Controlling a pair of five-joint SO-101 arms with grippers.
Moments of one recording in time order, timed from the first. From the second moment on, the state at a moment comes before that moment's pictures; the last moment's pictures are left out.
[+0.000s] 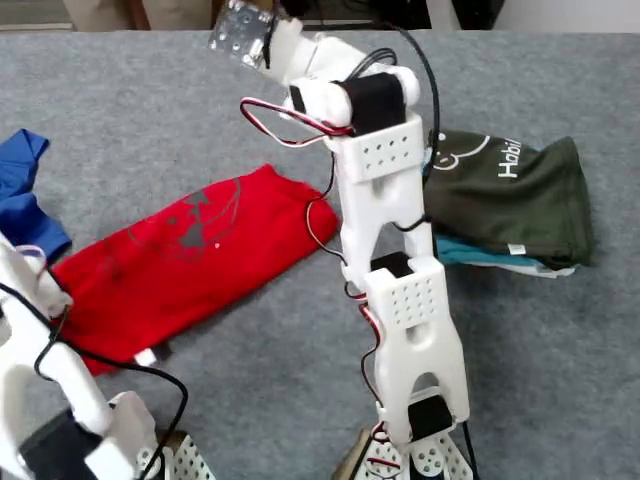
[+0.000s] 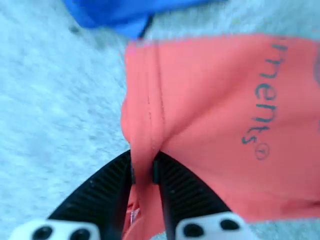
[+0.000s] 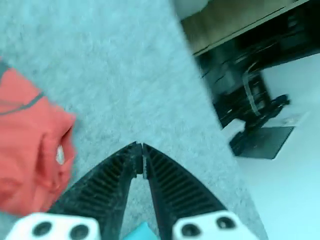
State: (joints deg) left arm -44.9 -24.3 36.1 74.2 -11.2; right arm -23.1 44.4 -92.9 98.8 39.3
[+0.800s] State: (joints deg) left arm -34.8 -25.9 12.3 87.5 -12.0; right arm -9.0 44.5 -93.4 101.3 38.4
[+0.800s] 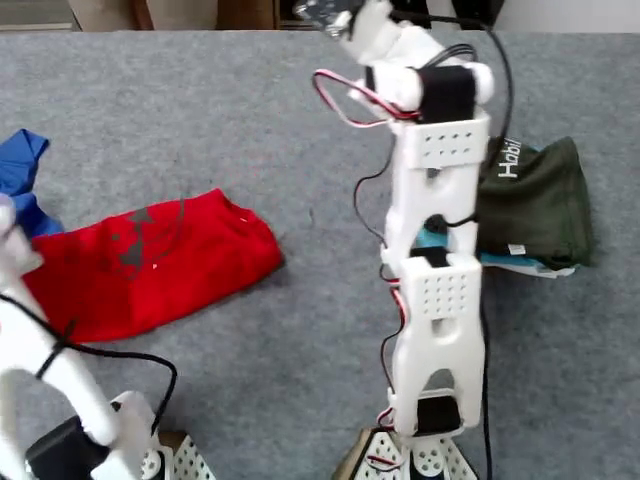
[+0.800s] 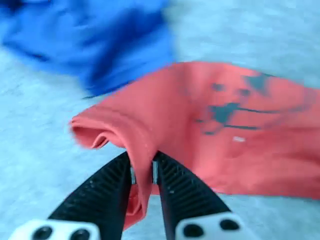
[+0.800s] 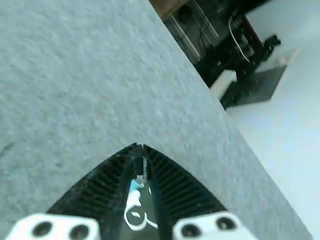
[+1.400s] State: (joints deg) left arm 2.9 -16.9 9.5 84.4 0.7; right arm -4.5 41.8 -93.4 101.5 39.3
